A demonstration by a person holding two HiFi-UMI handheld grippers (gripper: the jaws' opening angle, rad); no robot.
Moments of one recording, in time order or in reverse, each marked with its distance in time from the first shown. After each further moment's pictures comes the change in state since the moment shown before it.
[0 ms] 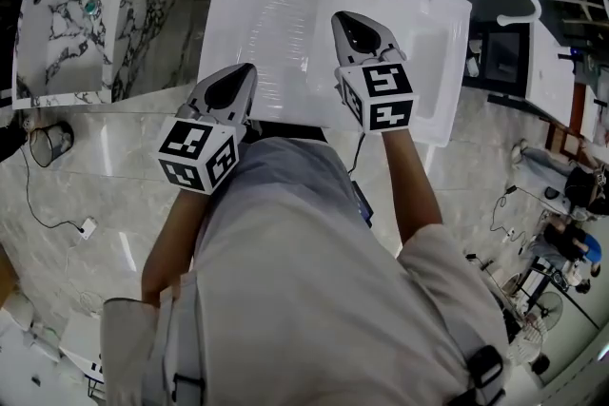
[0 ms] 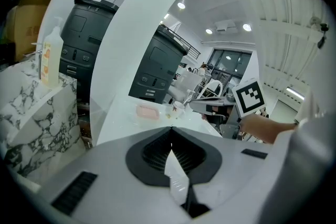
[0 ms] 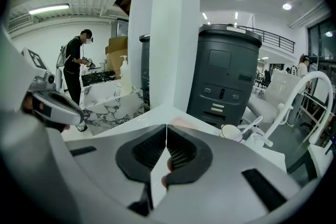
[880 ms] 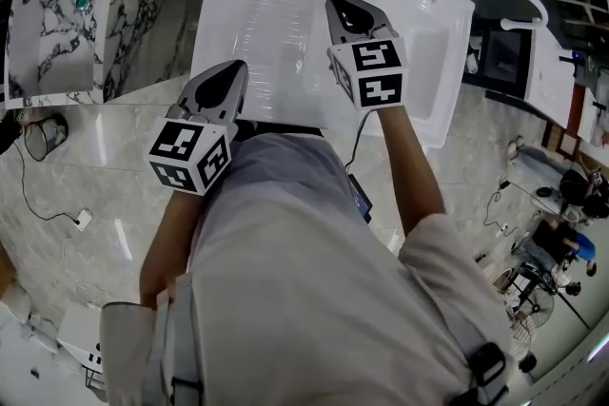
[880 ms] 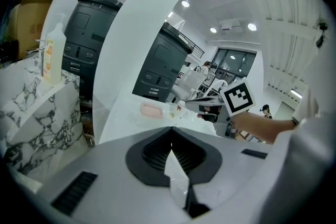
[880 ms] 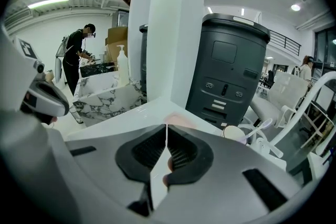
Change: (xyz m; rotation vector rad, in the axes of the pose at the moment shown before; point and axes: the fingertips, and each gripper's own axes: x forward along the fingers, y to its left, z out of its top) left arm 0.013 0.012 0.002 -0.028 0.015 0.034; right arm 0.043 -0.022 -0.007 -0.045 0.073 0.009
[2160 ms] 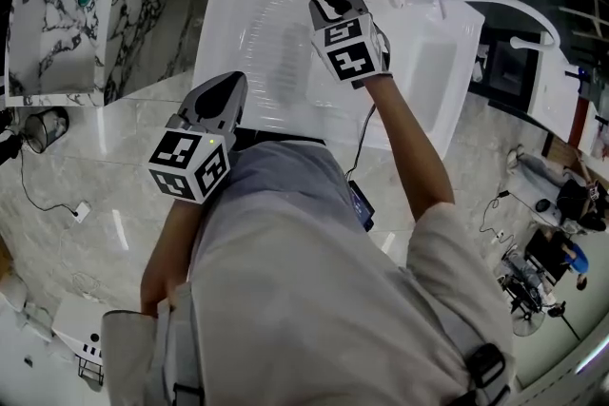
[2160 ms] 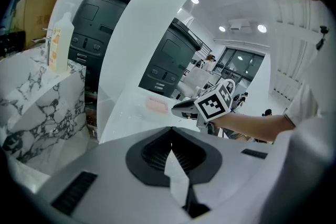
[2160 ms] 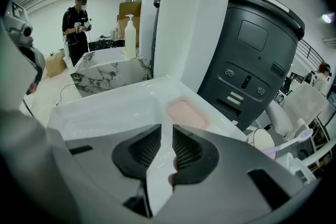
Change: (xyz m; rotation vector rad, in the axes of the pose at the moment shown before) left arm 0.008 0.019 -0.012 -0.076 0.043 0.035; right arm 0.092 0.005 -0.040 -0.169 0.179 0.092
